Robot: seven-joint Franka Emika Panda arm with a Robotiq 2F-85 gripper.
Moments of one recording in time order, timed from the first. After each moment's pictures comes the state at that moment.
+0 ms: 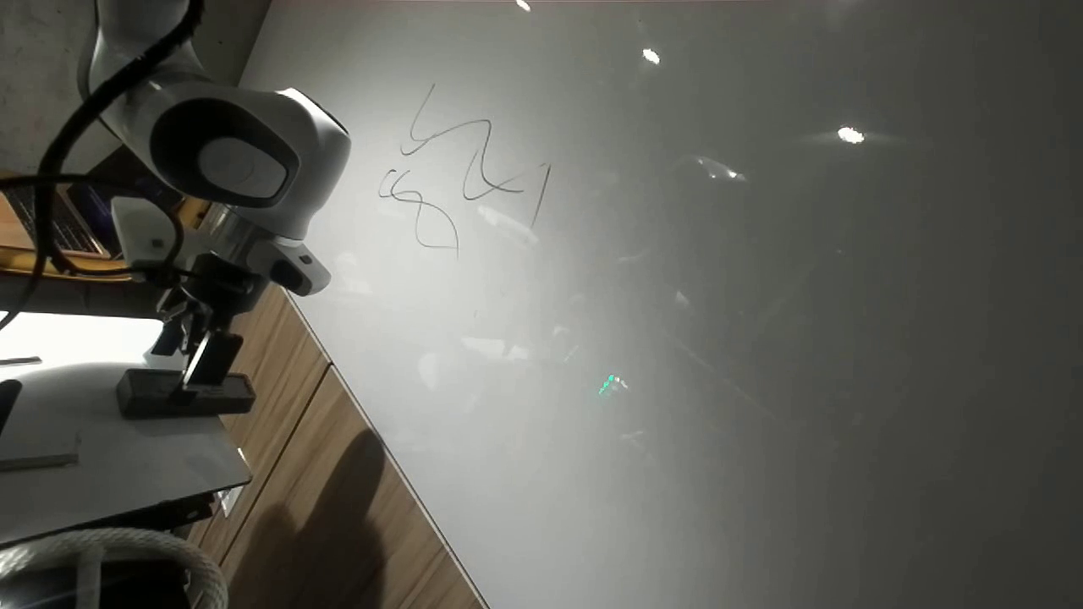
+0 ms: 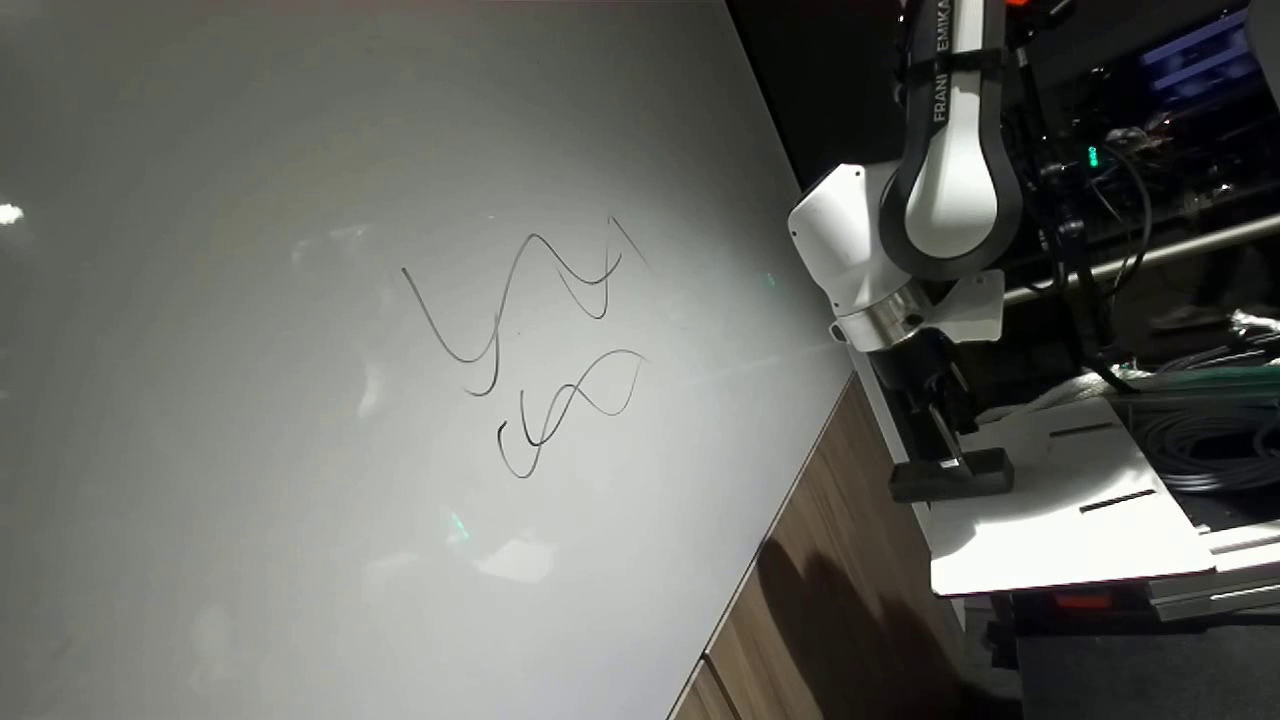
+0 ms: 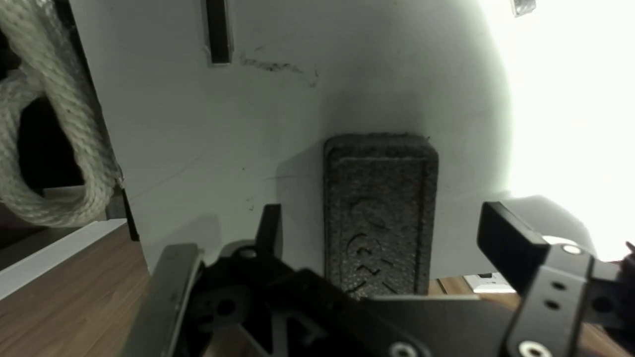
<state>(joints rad) 0.01 0.00 0.05 -2.78 -0.13 2.65 0.22</state>
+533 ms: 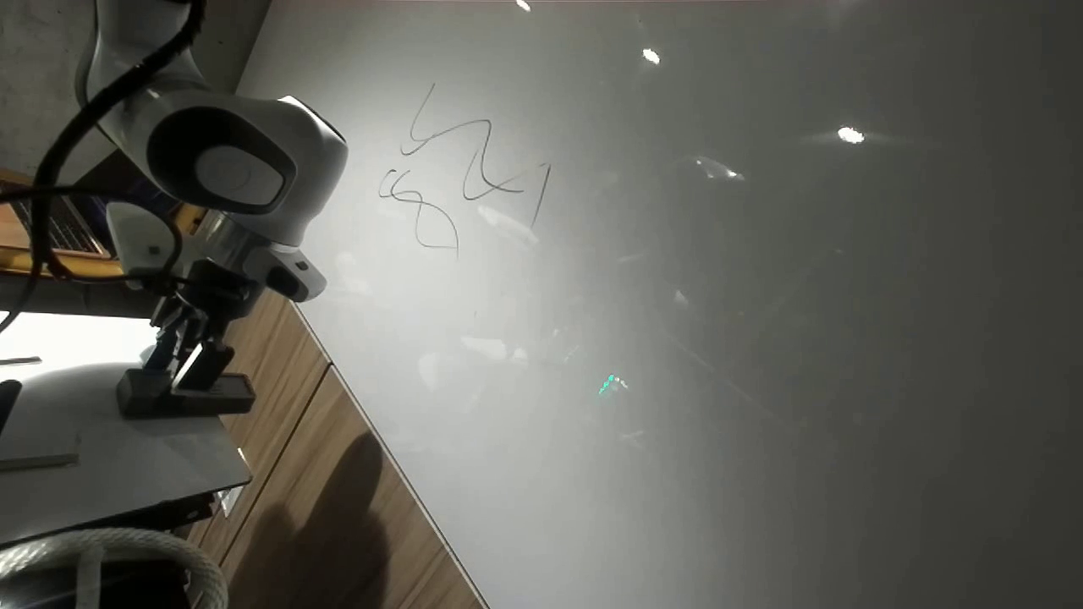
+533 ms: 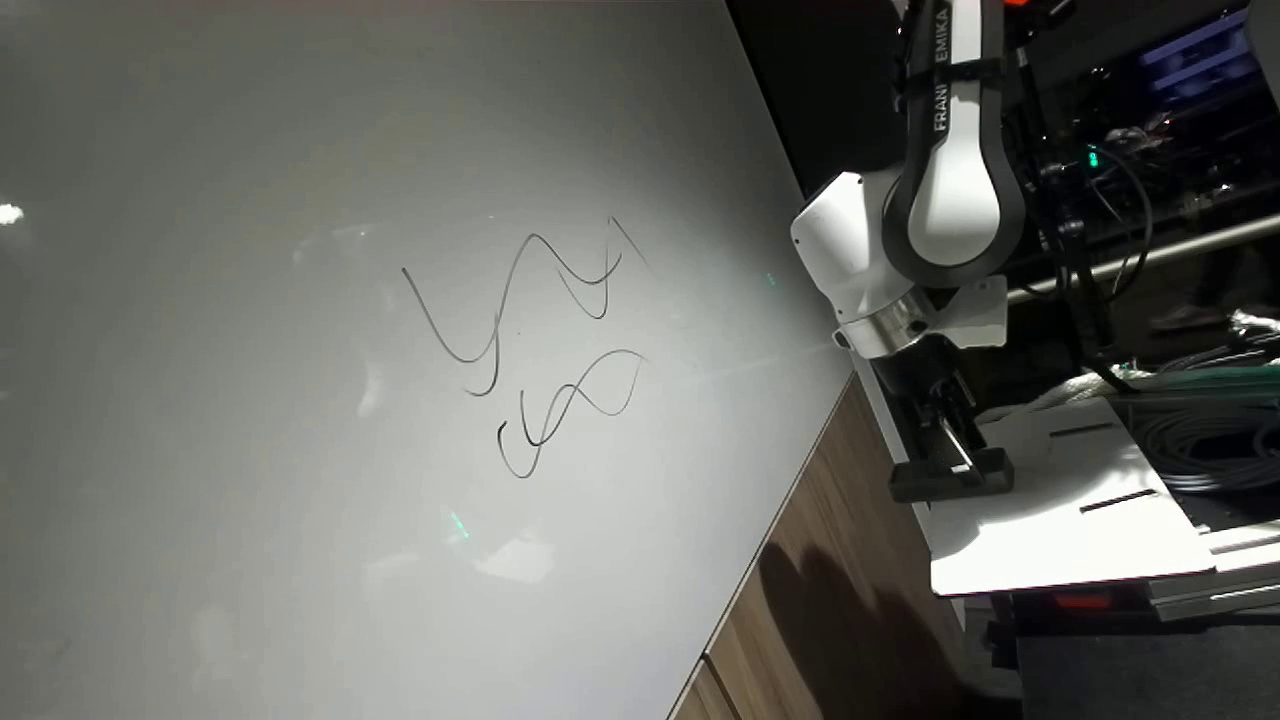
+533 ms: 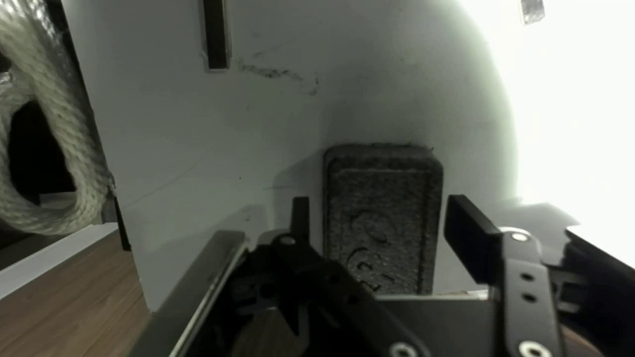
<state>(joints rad) 0.01 0.03 0.05 -2.78 -0.13 2.66 0.20</state>
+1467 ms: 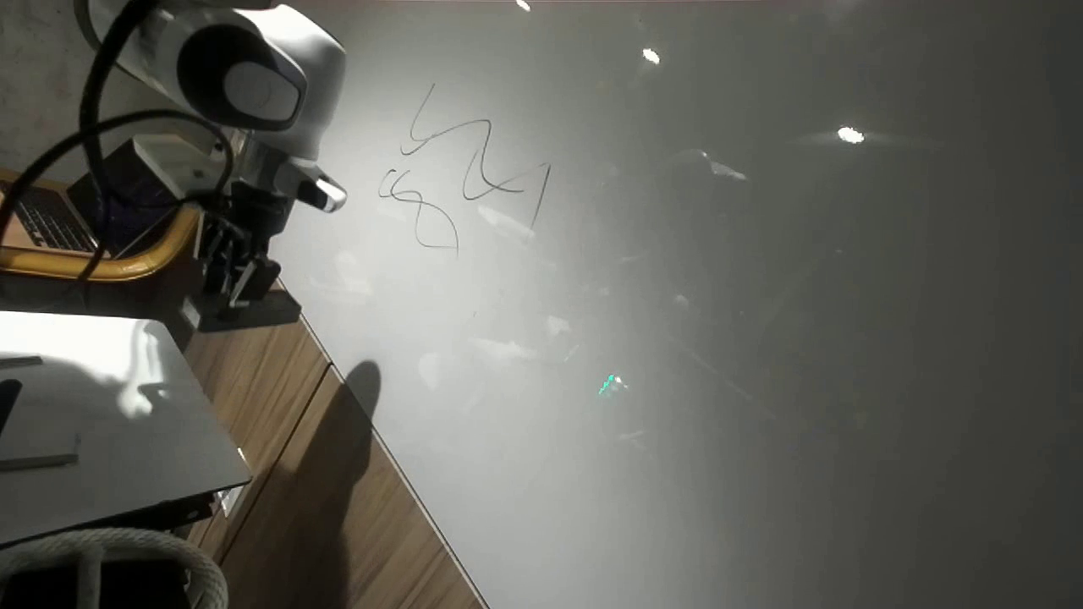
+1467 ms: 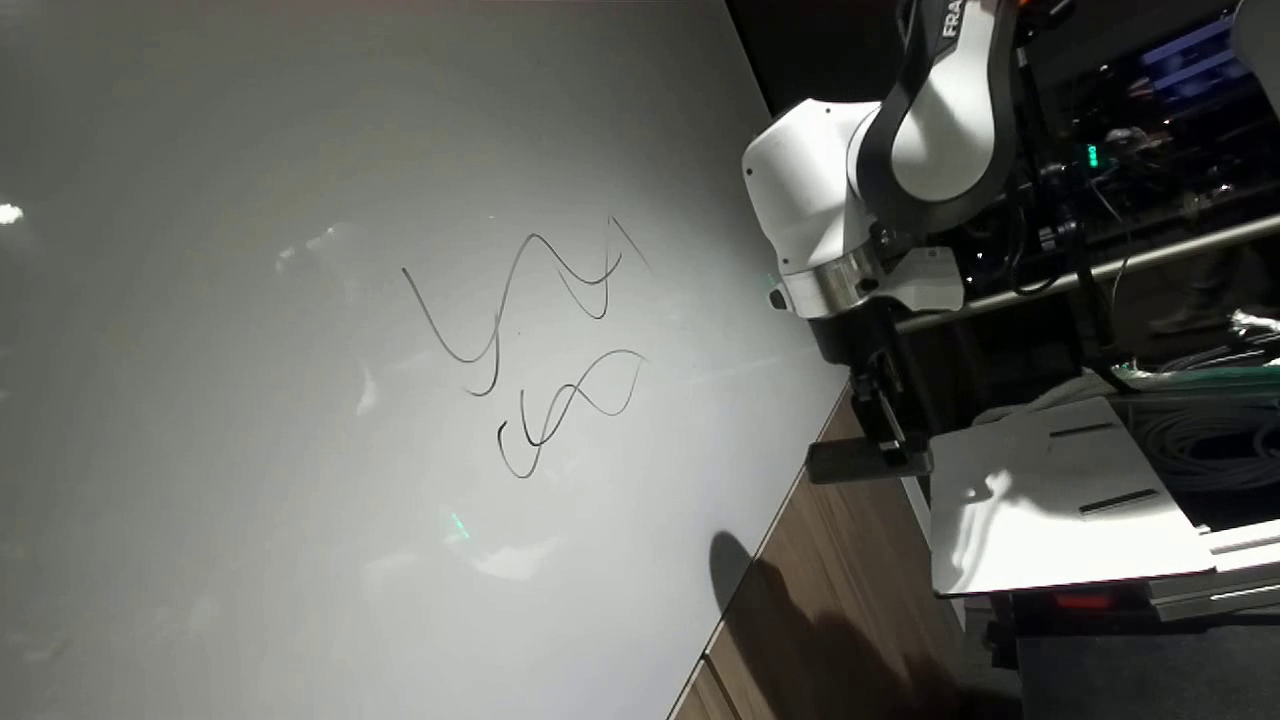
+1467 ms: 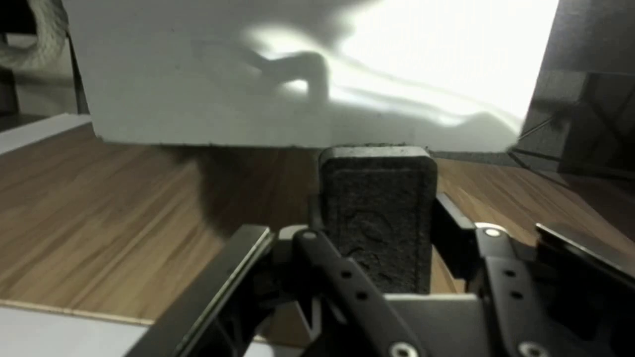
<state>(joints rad) 0.10 -0.15 0.13 -2.73 -0.12 2.62 0.21</state>
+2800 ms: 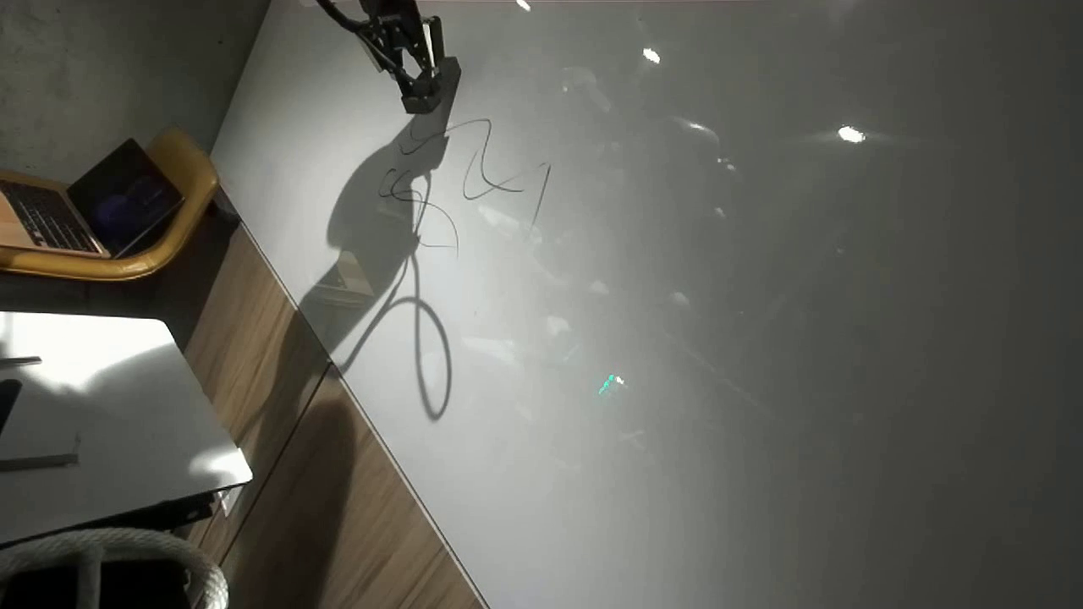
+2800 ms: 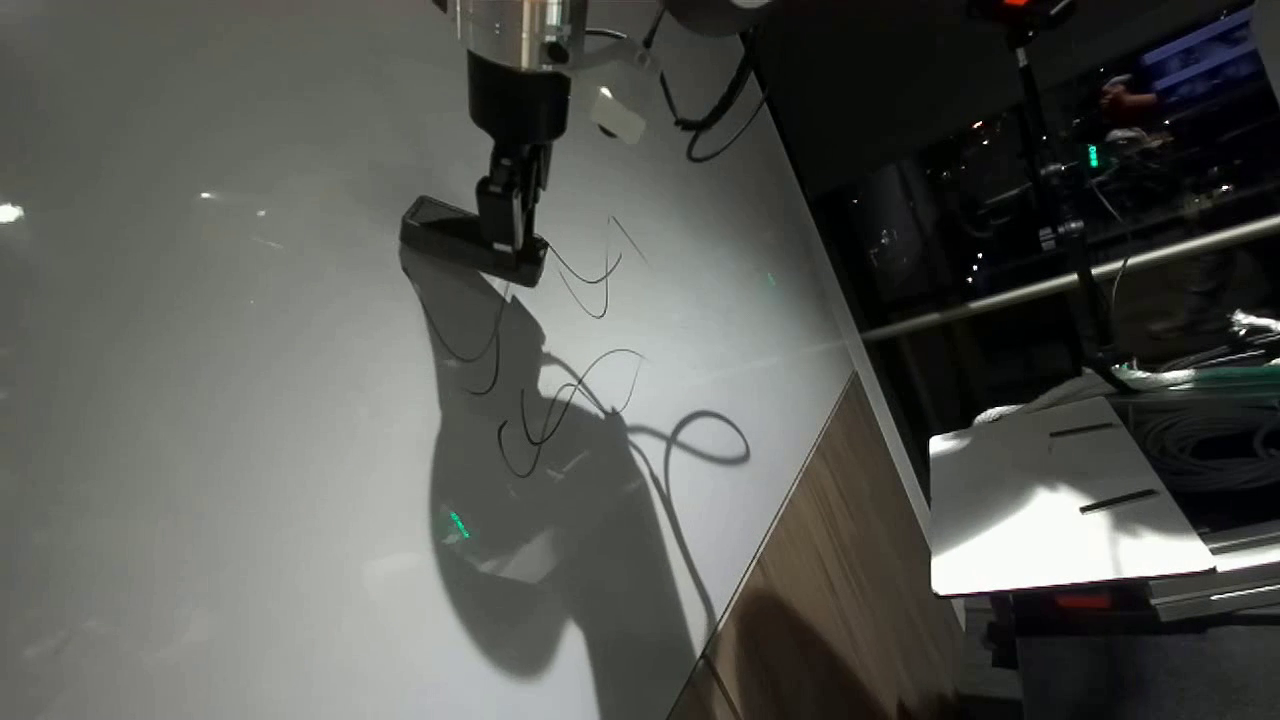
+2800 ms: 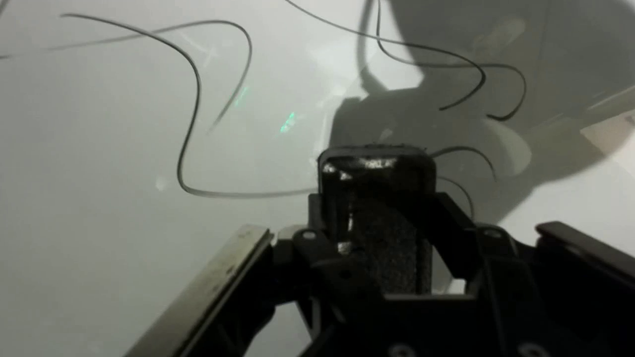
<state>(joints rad) -0.02 -0.18 0.48 -2.08 -0.84 2.50 0.60</state>
